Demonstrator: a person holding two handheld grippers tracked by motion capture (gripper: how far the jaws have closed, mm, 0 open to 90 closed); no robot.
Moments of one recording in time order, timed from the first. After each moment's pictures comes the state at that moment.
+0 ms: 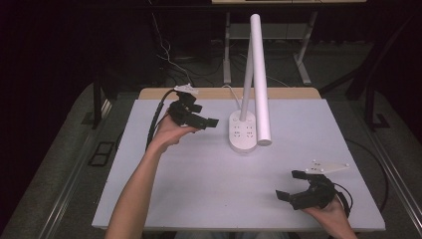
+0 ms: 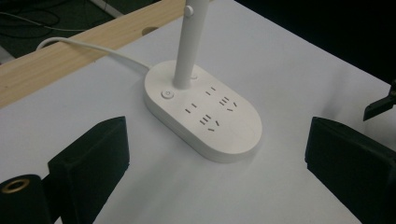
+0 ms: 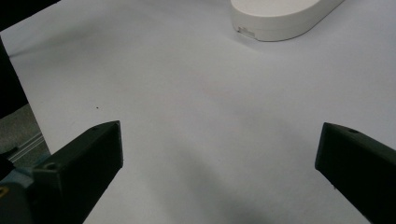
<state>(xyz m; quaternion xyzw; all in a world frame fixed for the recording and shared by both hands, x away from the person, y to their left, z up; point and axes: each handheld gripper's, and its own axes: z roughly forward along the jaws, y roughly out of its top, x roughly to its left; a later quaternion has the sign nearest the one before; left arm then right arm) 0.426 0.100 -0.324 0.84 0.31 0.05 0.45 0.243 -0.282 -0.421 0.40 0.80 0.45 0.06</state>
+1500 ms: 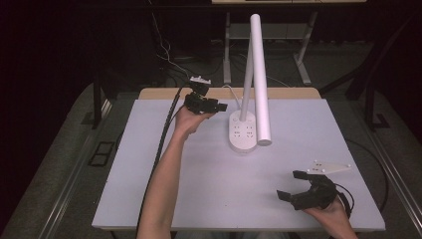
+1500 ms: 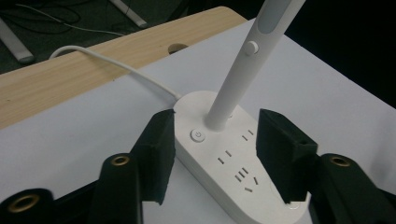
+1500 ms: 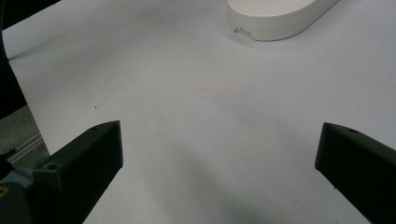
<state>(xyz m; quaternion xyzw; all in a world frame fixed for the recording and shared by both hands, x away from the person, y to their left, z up) 0.483 0.063 -0.352 0.80 0.37 0.05 0.47 0.242 -0.284 -0.421 0.40 0.80 0.45 0.07</state>
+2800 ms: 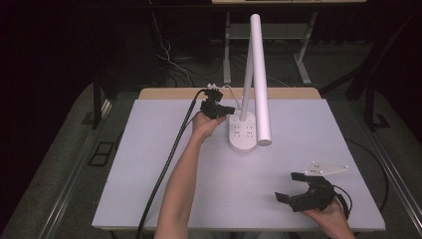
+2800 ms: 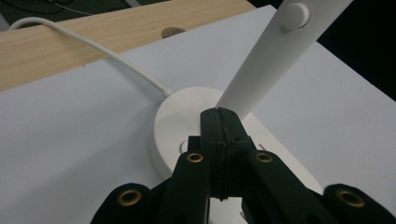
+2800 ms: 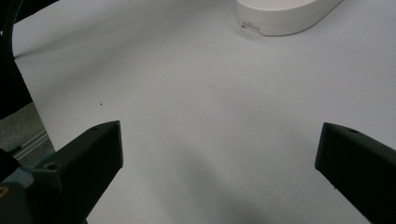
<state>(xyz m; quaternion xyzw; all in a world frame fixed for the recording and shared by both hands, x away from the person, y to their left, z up) 0.502 0.023 -0.393 0.80 0.39 0.04 0.45 0.239 -0.280 -0.423 0.40 0.80 0.45 0.06</state>
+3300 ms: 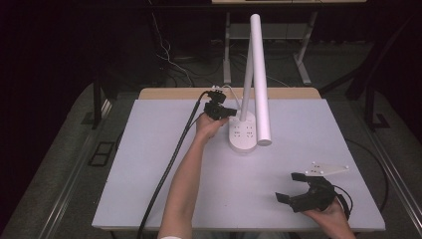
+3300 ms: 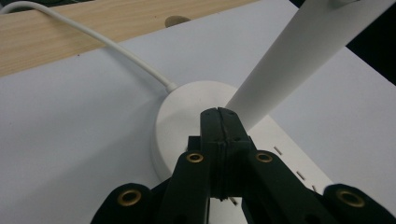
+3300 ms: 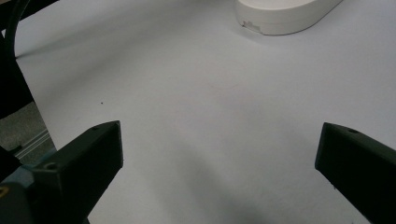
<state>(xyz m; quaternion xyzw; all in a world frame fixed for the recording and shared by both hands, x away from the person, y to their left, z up) 0.511 0.010 -0.410 0.80 0.40 0.04 0.44 0.239 -0.281 -0.423 0.40 0.80 0.44 0.06</state>
